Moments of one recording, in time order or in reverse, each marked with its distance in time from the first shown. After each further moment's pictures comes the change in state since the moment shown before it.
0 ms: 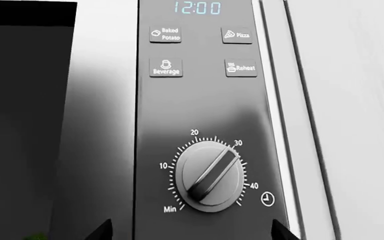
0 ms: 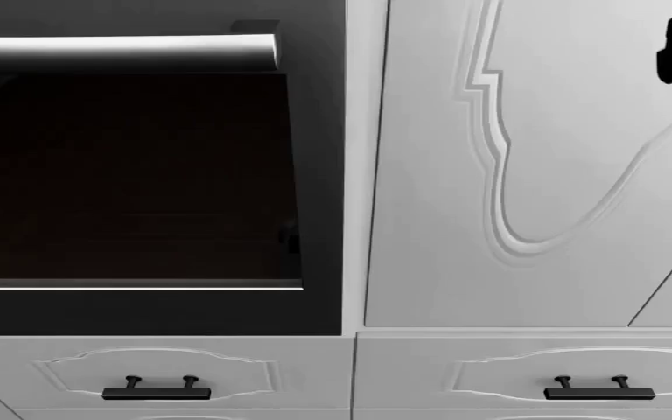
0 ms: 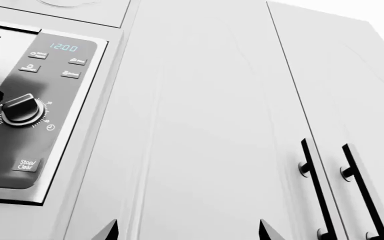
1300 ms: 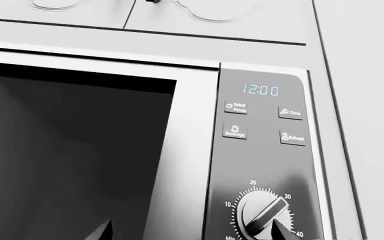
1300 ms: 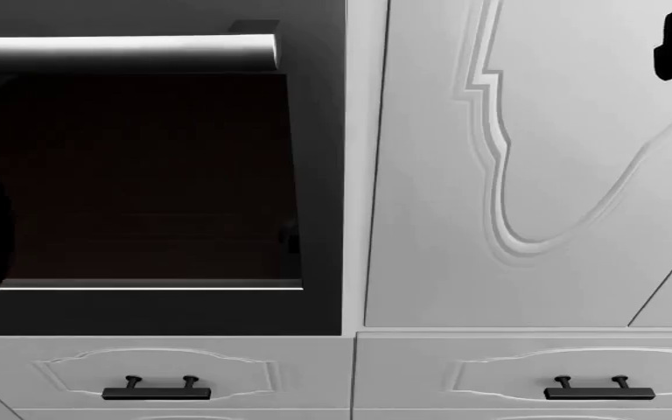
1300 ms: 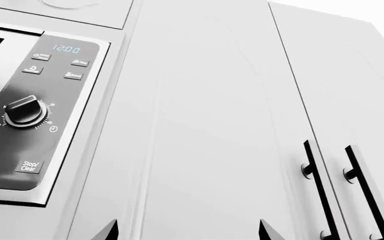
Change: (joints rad) left arm 0.191 -0.073 -0.124 0.588 -0.092 -0.156 -0.350; right arm 0.030 0.017 -0.042 0.007 0.008 -0.023 0.016
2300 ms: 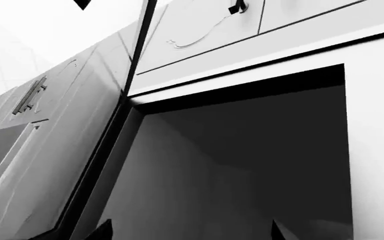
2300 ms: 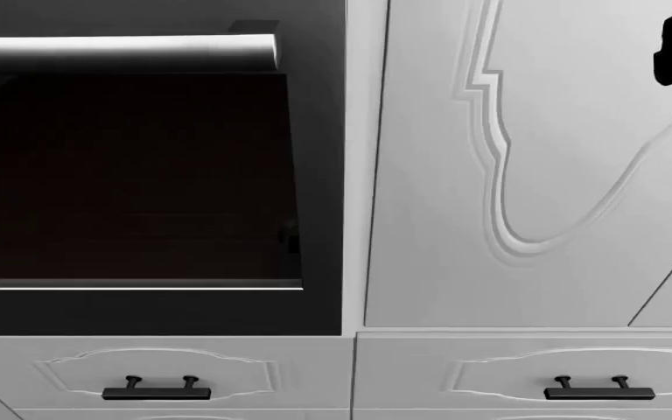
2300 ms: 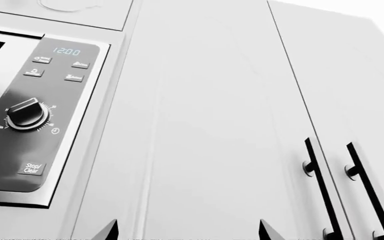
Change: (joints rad) left arm -0.042 -0.084 0.213 -0.430 0.379 0.327 -0.134; right arm -0.012 0.015 -0.022 0.002 -0.008 -0.047 0.010
